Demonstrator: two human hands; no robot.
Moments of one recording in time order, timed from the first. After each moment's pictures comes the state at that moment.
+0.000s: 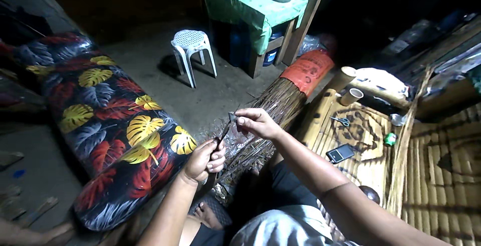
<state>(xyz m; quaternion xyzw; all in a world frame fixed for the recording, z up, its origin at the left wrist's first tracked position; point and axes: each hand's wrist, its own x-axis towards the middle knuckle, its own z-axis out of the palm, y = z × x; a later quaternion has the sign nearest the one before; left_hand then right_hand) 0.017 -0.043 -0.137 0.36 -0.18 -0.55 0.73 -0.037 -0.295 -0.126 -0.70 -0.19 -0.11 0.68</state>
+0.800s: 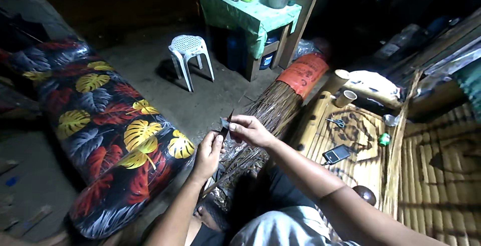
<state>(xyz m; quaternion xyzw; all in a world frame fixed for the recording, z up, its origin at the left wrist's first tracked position) 0.005 -0.074 -0.144 0.71 -0.33 -0.11 0.62 -0.044 -0.274 -0.124 -0.69 -0.11 -0.07 0.71</state>
